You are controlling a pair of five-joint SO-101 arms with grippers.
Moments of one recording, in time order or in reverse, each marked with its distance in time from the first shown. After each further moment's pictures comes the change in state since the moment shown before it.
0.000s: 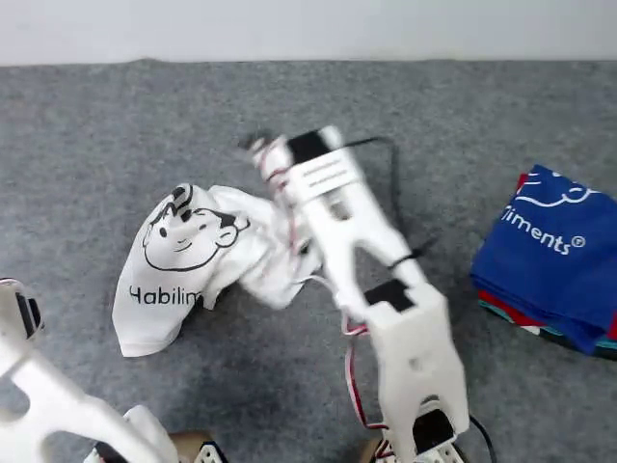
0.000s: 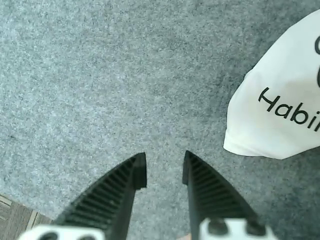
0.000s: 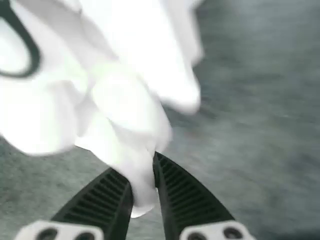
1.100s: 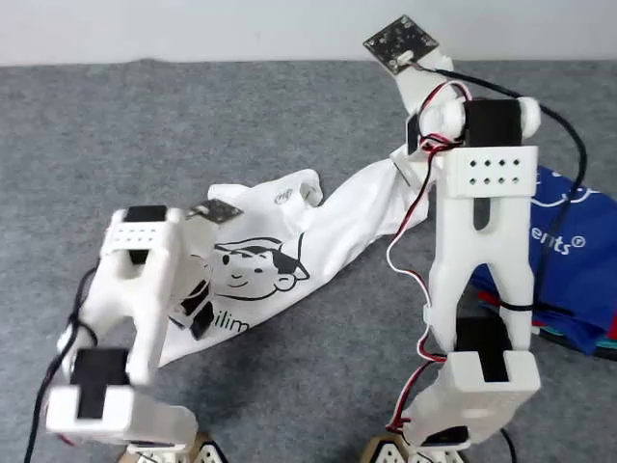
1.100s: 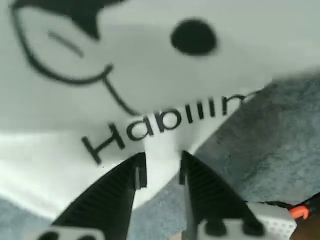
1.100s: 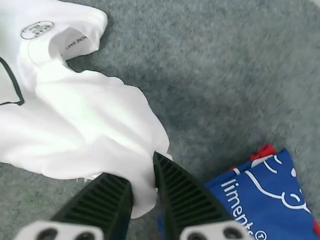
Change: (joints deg) left arm 48.2 40.1 12.1 -14.1 -4.7; right arm 22.1 -24.0 0.0 -0.2 12.5
